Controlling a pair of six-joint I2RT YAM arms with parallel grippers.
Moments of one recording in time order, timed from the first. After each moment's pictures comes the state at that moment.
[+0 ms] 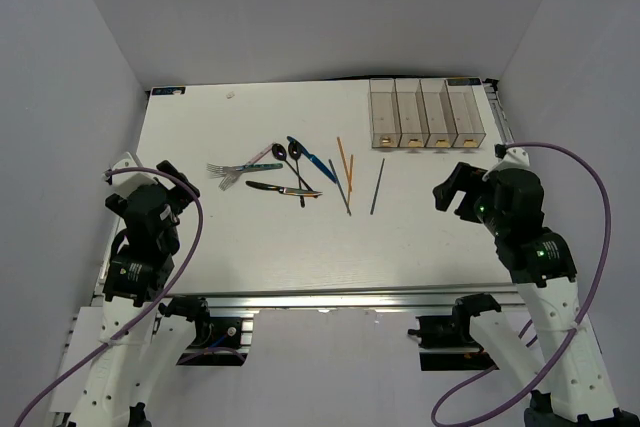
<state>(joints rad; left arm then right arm) -0.18 0.56 0.81 -0.55 -0.57 -0.45 0.22 0.65 0.92 -0.77 0.03 0.38</state>
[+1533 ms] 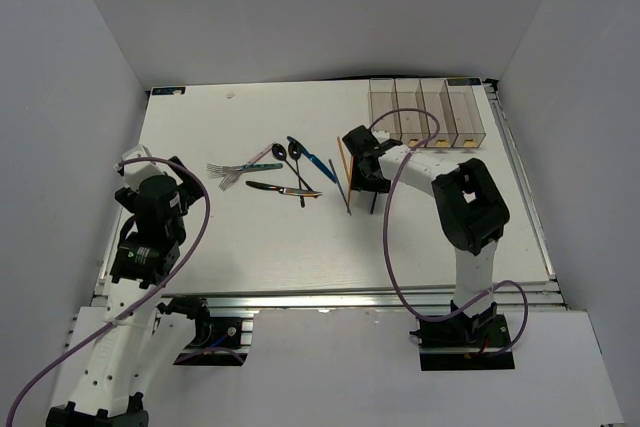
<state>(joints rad) -0.19 0.65 0.81 -0.55 -0.58 -0.45 0.61 1.97 1.37 -0.59 0.33 0.62</state>
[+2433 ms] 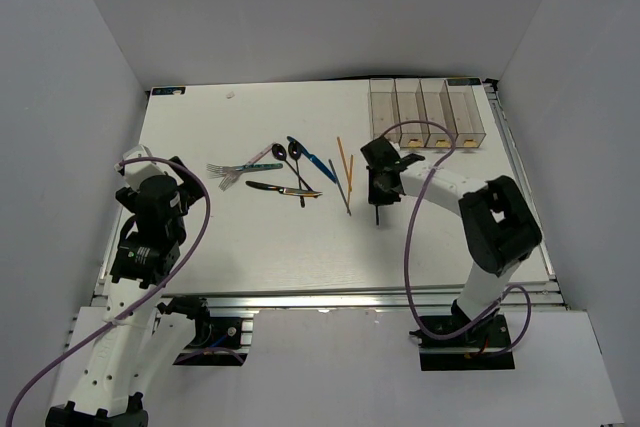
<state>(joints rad) -0.20 0.65 0.81 -0.55 -0.57 -0.45 0.58 1.79 1.13 -0.49 0.22 0.53</state>
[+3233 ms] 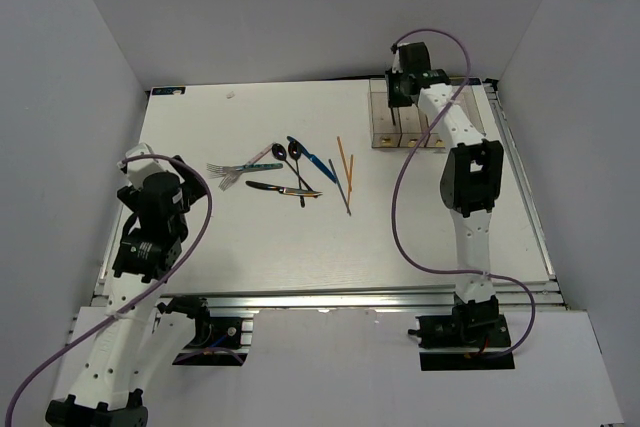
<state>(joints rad) -0.20 0.67 0.81 -0.55 -0.58 -0.45 0.26 2.32 2.25 -0.67 0.00 0.09</state>
